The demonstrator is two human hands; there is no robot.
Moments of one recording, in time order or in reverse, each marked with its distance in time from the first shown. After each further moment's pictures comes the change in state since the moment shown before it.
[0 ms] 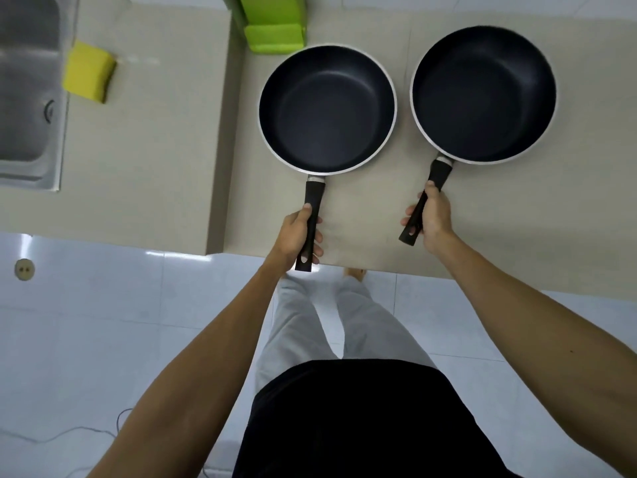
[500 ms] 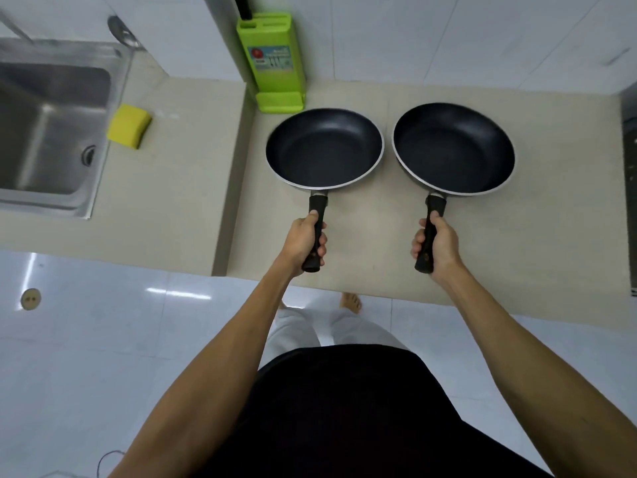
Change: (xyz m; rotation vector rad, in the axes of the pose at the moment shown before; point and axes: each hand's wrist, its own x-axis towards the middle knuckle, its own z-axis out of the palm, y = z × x) left_hand -0.045 0.066 0.031 -0.046 -0.007 0.053; right_hand -0.055 -0.031 -0.049 0.278 -0.119 0.000
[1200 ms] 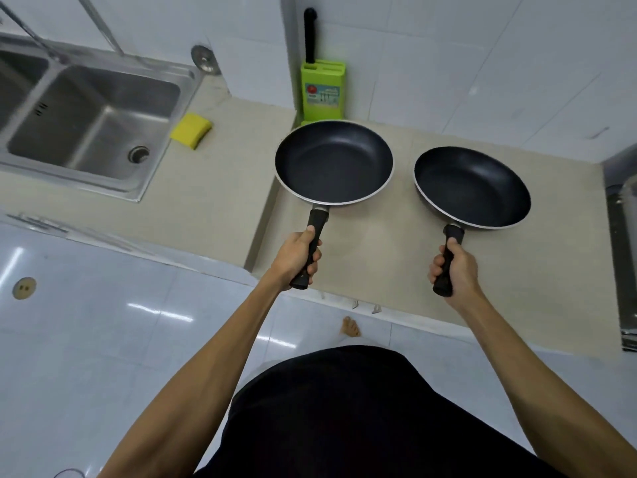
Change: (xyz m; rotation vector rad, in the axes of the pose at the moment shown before) left_hand -0.085 -0.017 -0.080 -0.031 -0.036 0.160; right_hand -0.071 0.014 0.009 -0.044 -0.019 -0.119
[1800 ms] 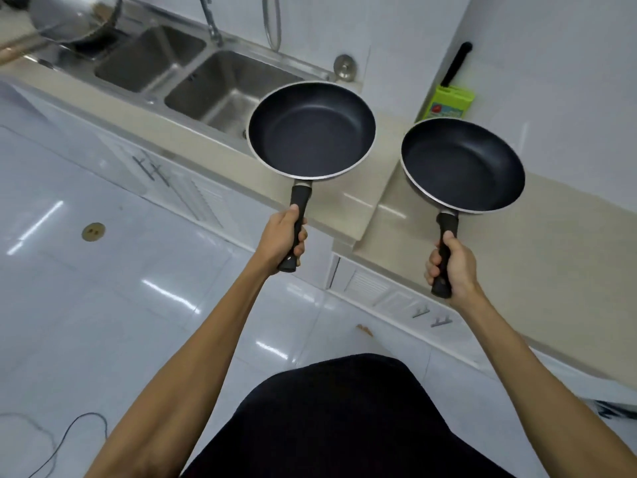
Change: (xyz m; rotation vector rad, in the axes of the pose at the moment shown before) left_hand -0.160 -0.067 -0.282 -0.178 0.259 0.255; right_hand -0.182 0.139 0.201 -0.225 -0.274 -0.185
